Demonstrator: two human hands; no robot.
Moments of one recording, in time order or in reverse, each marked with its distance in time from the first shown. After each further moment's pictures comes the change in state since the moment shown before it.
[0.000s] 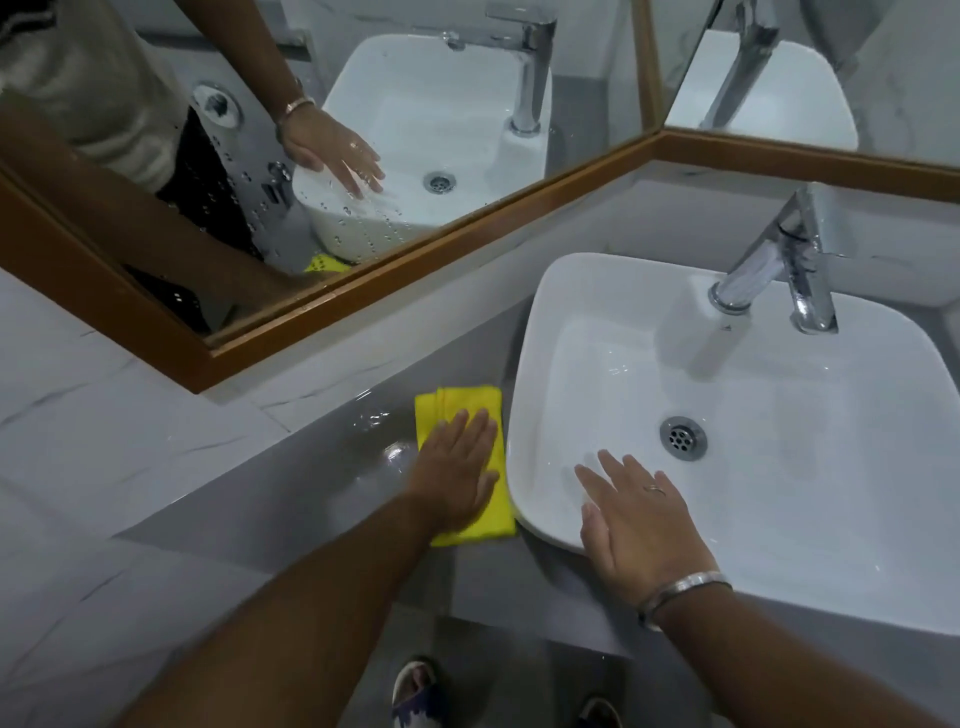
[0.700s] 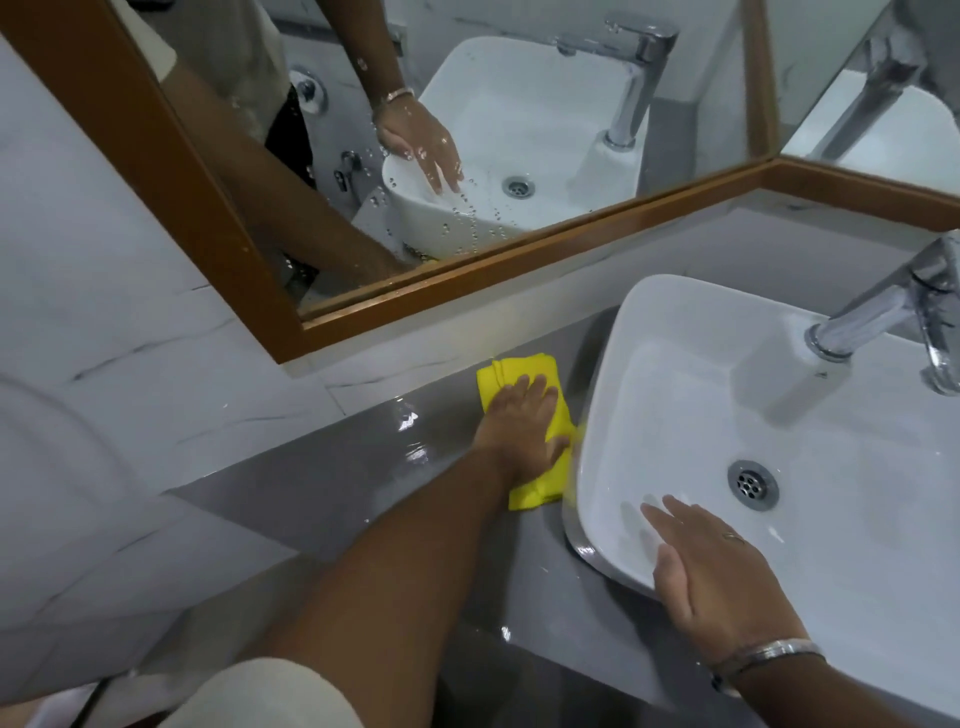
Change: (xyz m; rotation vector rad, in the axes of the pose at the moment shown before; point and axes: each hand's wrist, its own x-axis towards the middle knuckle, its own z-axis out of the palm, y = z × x) left_hand 0.060 -0.008 -0.018 -0.046 -0.065 -0.193; right_hand 0.001 0.002 0.002 0.010 0.075 -0.094
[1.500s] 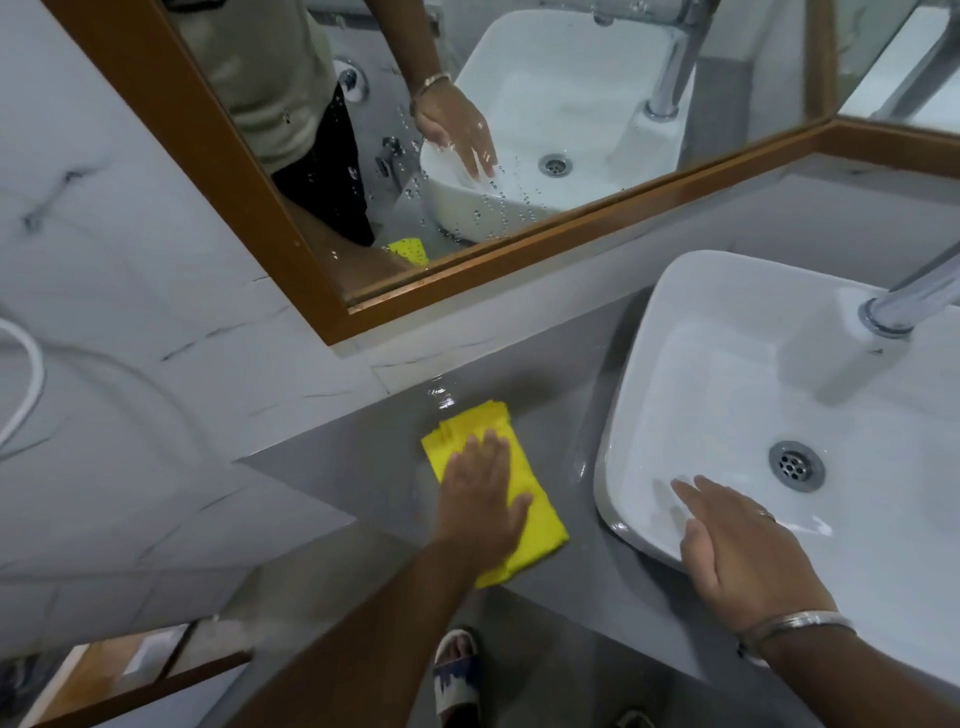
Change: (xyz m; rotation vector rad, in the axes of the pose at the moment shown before) left_hand -0.146 -0.031 0.042 0.038 0.149 -0.254; right_hand 0.000 -0.003 -0.004 0.036 -0.062 0.013
